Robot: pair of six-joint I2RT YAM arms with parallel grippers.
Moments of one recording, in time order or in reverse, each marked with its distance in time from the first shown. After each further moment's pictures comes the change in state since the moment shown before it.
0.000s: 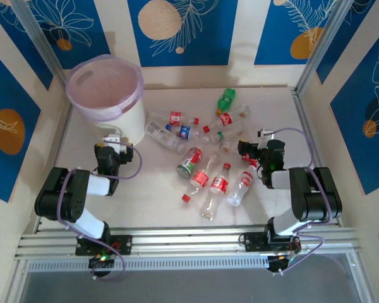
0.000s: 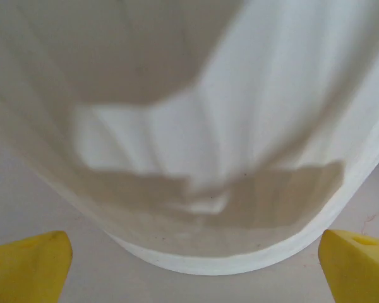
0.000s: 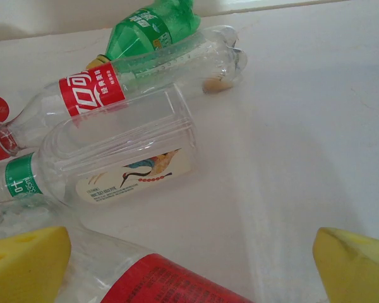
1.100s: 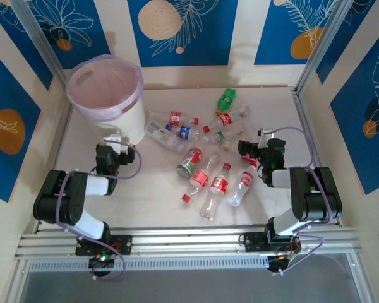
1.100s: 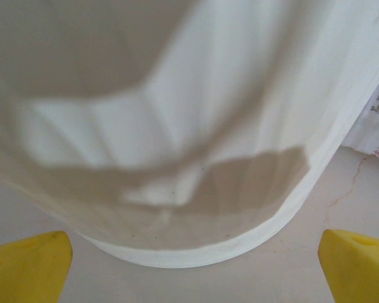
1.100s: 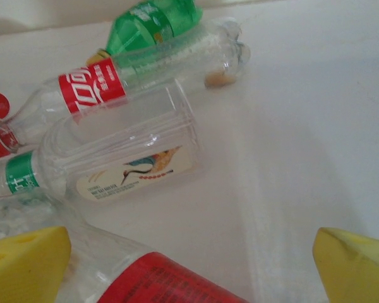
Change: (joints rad) left arm 0.018 -0.071 0.010 -0.103 0.108 0.003; right arm -0.012 -0.008 0.040 -0.086 -0.022 0.004
